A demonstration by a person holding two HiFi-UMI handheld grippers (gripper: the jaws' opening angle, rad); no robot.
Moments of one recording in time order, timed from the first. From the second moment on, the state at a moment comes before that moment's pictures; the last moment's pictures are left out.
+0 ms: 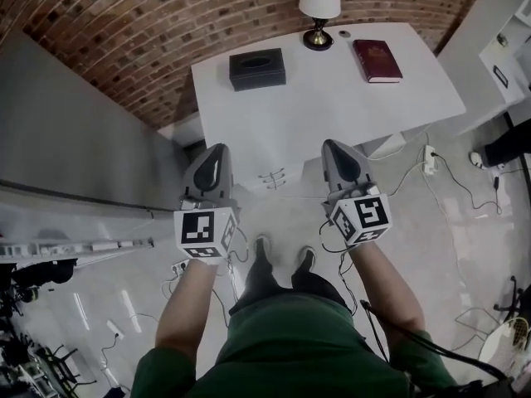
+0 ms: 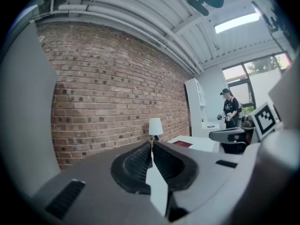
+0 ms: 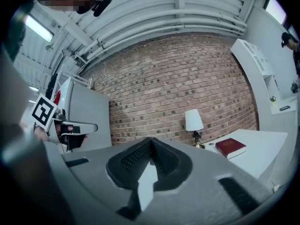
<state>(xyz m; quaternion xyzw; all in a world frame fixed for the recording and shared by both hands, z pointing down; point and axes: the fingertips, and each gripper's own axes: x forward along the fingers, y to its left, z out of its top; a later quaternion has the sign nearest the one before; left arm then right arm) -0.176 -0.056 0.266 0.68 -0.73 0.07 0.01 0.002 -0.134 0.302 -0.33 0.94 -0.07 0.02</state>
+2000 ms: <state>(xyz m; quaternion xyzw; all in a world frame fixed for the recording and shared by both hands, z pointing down) -0.101 0.012 0.636 0.86 -0.42 0.22 0.18 -0.137 -0.139 0.827 -0.30 0.72 -0.62 0.11</state>
